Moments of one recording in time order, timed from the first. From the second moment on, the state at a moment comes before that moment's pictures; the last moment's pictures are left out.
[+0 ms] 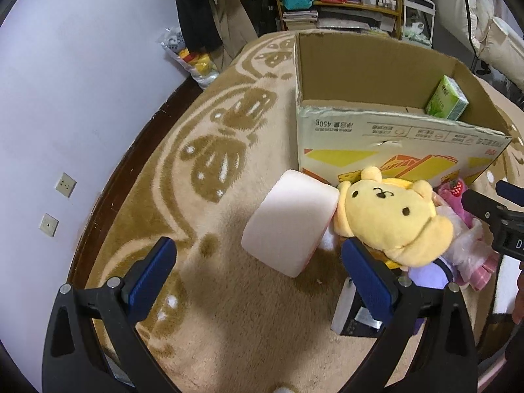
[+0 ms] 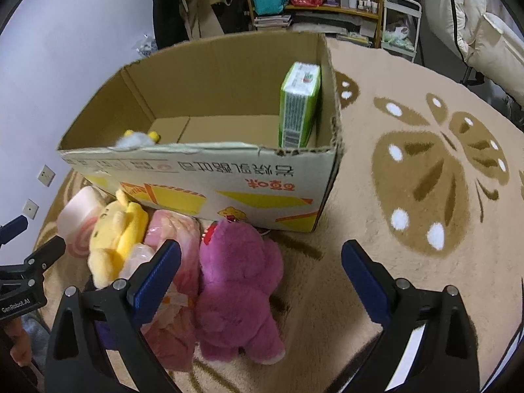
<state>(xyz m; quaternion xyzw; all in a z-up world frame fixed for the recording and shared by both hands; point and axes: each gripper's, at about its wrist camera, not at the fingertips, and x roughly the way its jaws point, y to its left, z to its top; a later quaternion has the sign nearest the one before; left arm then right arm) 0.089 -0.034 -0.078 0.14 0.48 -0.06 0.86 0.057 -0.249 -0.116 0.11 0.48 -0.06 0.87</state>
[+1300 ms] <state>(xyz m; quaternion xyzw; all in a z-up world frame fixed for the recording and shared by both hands) 0.128 -0.039 -0.130 0.13 0.52 -0.08 0.84 0.087 -0.266 -0.156 0.13 0.52 -0.06 0.84</state>
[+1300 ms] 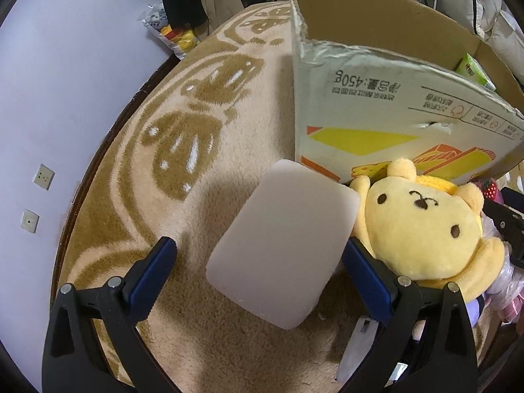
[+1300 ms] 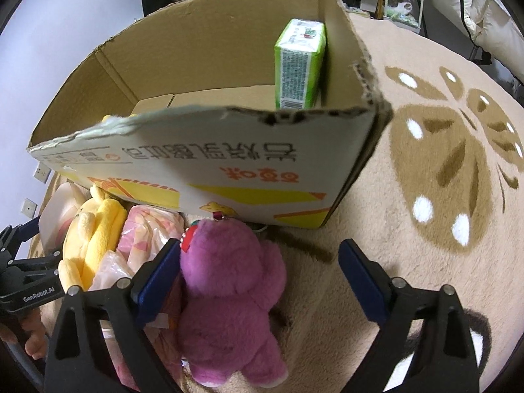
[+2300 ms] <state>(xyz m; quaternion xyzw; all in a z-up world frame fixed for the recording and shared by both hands) 0.103 -0.041 -0.116 0.15 0.49 -0.08 0.85 0.072 -0.244 -0.139 0.14 0.52 -0.01 0.84</state>
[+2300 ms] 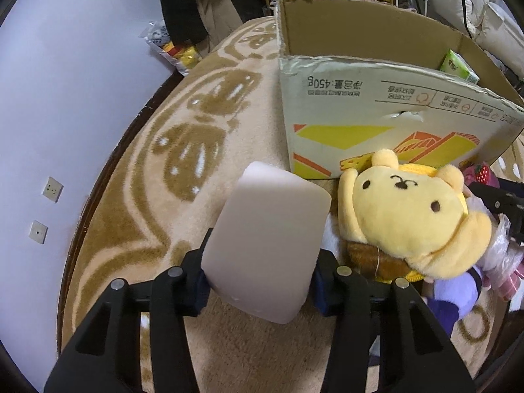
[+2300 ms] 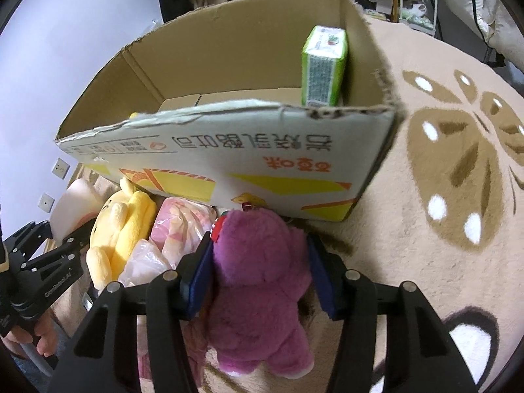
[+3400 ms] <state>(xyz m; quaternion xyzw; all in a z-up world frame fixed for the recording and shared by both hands) 0.028 -0.028 -0.044 0.13 0.38 -0.06 0.91 0.010 -0.248 -0.036 0.11 0.33 -0.04 0.94</state>
